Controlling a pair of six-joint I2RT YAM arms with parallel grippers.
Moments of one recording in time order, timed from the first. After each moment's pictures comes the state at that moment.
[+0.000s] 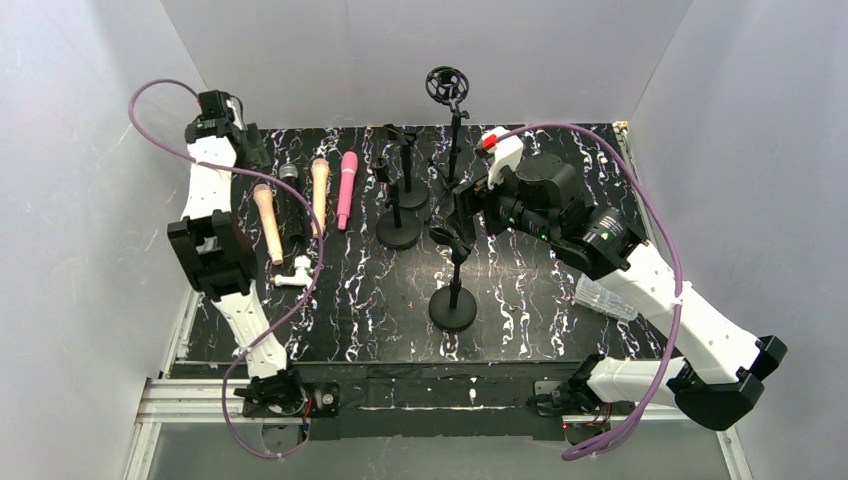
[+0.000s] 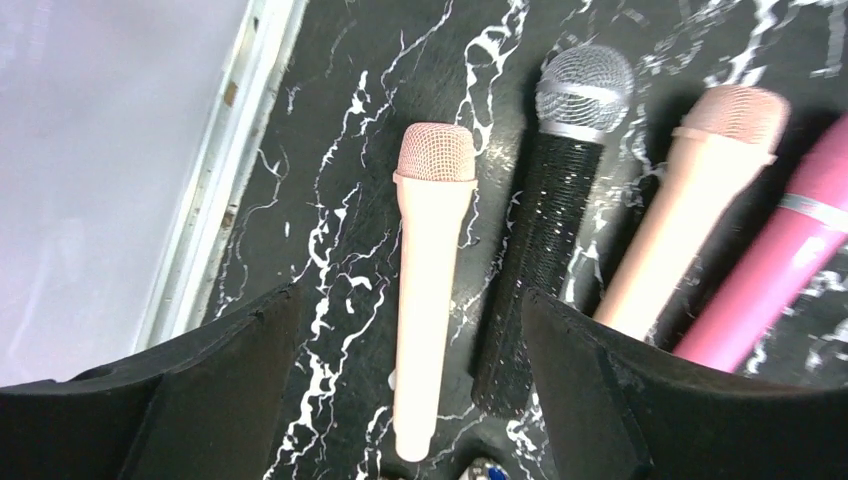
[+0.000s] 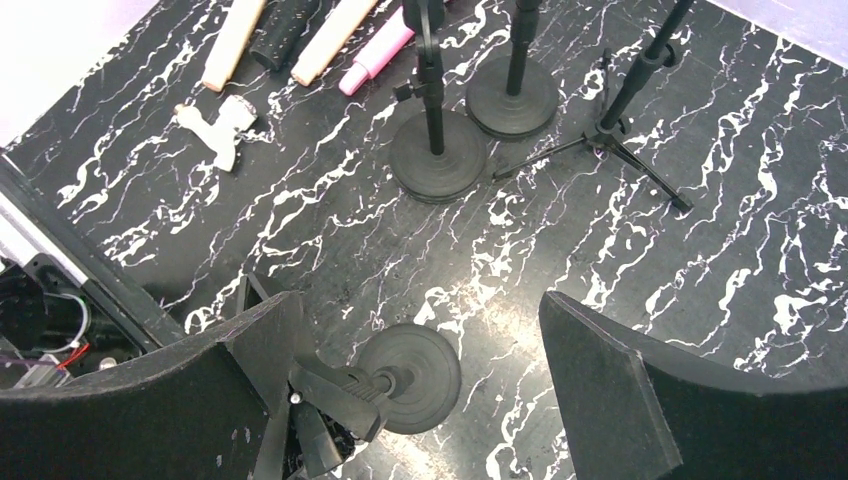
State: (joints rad) left arm 0.24 2.07 1.99 -0.90 -0.15 -0.11; right arm 0.85 1.19 1.45 -0.68 0.08 0.13
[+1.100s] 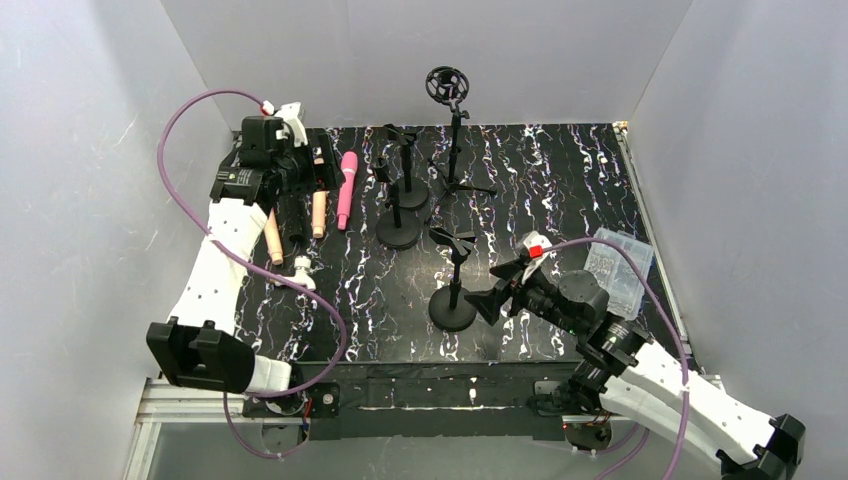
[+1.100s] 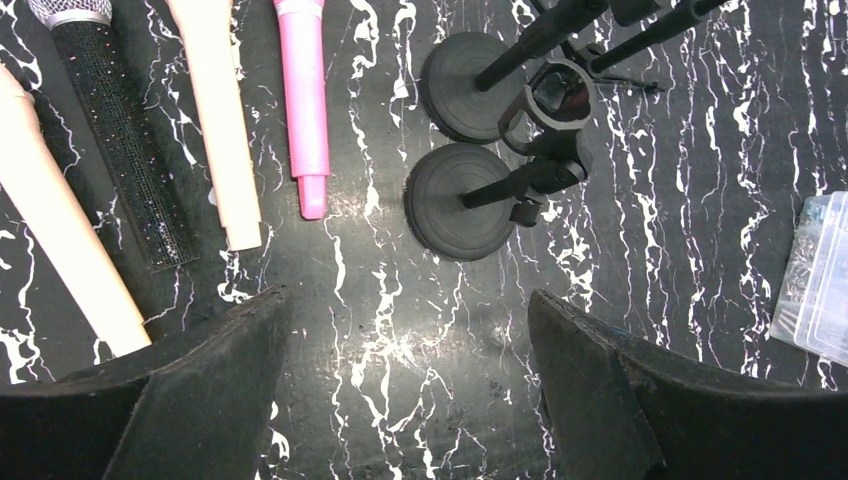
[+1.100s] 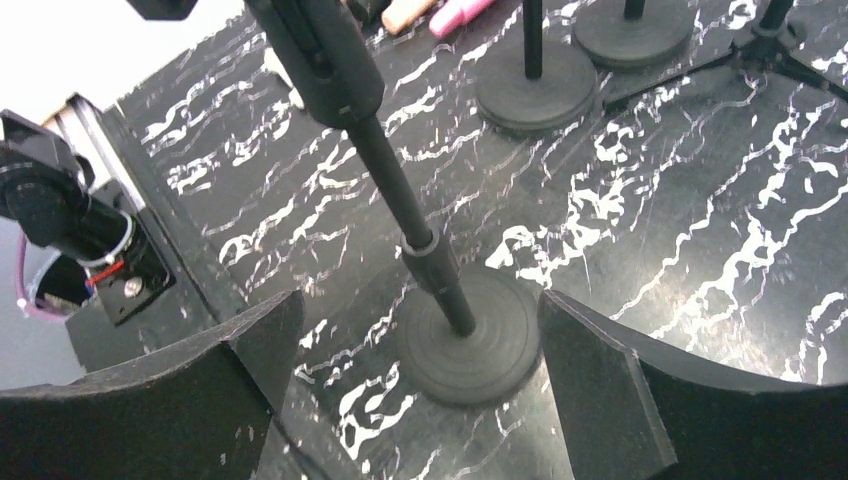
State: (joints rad) left arm -0.12 1.39 1.50 -0.78 0.17 -0.23; right arm 0.85 0.53 0.45 -0.10 -0.10 0.23
